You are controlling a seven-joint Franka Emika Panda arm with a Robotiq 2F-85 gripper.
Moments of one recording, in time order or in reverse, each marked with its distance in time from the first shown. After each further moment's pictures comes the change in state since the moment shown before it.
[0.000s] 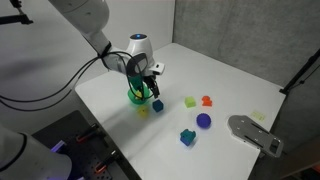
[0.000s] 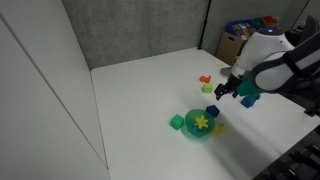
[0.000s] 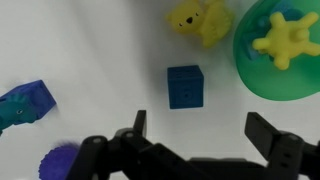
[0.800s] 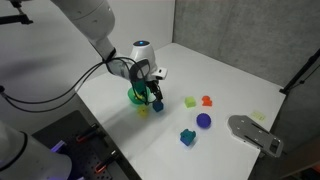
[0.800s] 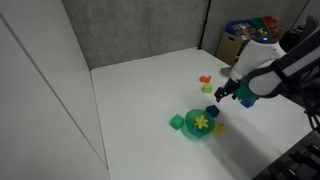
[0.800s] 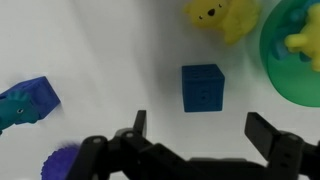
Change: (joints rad) arm 0.090 0.092 -0.112 0.034 0.036 0.057 -0.049
